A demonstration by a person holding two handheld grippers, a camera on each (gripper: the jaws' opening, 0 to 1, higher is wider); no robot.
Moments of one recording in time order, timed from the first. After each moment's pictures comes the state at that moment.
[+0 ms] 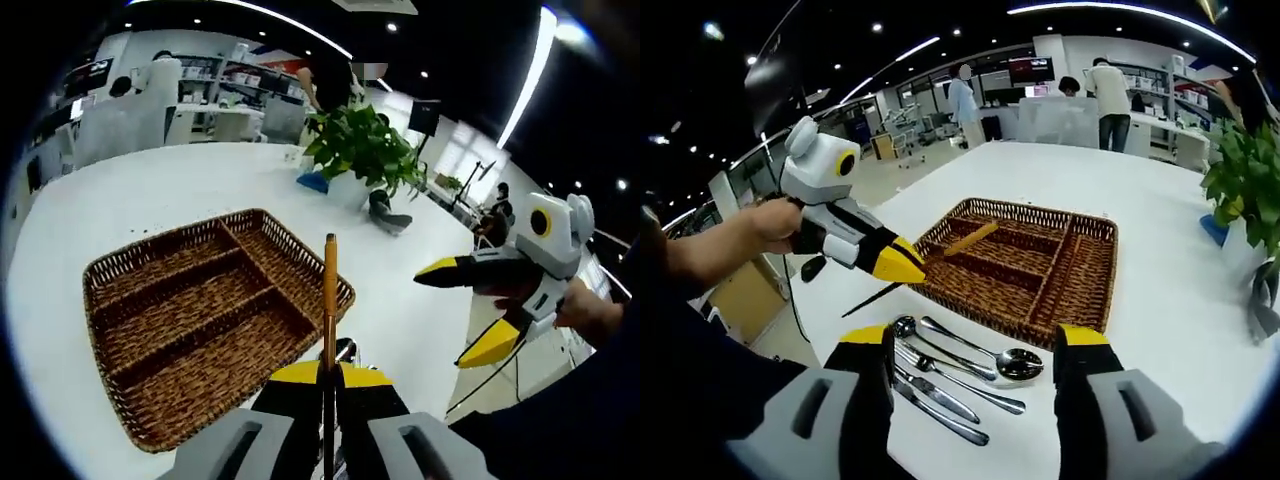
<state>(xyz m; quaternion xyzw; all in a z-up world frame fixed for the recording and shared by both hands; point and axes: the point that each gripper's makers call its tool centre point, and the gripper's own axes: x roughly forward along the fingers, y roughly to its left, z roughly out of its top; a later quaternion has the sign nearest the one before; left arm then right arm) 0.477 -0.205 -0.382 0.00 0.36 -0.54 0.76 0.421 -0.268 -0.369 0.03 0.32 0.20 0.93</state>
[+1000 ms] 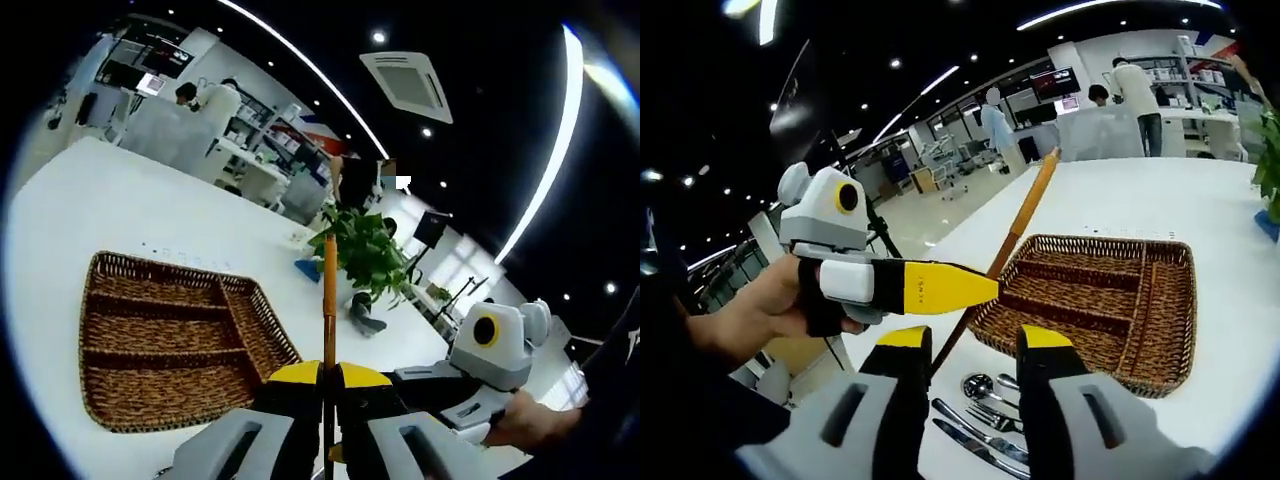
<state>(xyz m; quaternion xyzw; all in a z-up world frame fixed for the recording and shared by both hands) 0.473 -0.210 -0.313 -0.20 0.31 -0.52 0.77 0.456 -0.190 -0.337 0.12 0.27 0.27 0.92</state>
